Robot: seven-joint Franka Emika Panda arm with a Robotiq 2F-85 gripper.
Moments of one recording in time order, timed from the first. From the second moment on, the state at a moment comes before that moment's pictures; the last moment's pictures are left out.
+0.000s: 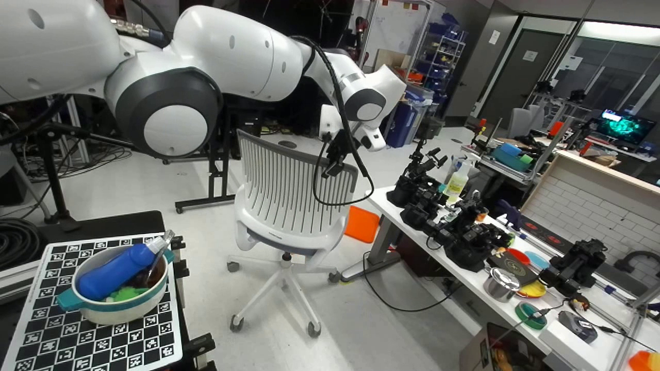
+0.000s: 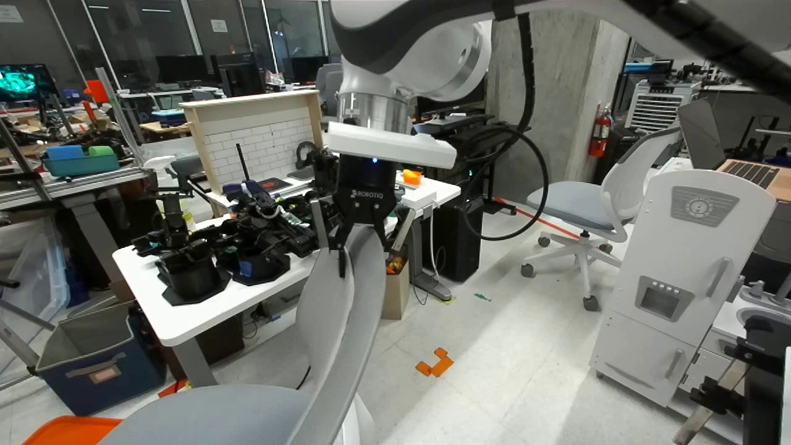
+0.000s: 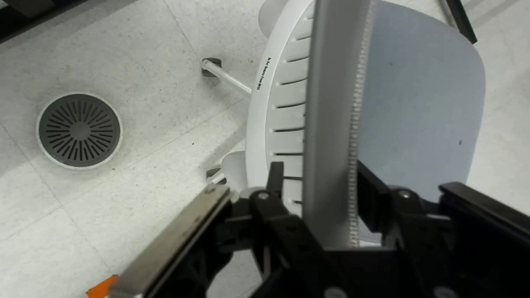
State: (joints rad) arm 0.12 1.28 0.12 -0.45 0.23 1.67 0.60
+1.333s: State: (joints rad) arm -0.05 1.27 0.11 -0.46 0.27 1.57 0.52
